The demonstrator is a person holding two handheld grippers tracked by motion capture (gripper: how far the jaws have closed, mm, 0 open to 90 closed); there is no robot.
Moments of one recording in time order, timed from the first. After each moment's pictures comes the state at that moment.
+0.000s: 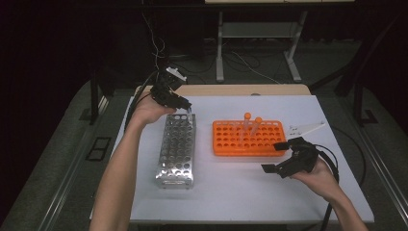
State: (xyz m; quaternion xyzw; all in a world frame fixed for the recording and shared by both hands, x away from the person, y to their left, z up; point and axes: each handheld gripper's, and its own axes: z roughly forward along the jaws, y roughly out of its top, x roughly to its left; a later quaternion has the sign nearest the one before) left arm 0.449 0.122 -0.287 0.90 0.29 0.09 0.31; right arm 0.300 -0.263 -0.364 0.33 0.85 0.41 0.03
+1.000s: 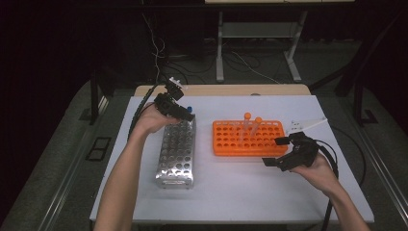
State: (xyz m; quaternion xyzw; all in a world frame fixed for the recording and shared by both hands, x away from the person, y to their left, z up) left arm 0.444 0.122 -0.315 0.90 0.32 0.04 0.31; right arm 0.317 -0.268 -0.364 0.33 0.84 0.42 0.04
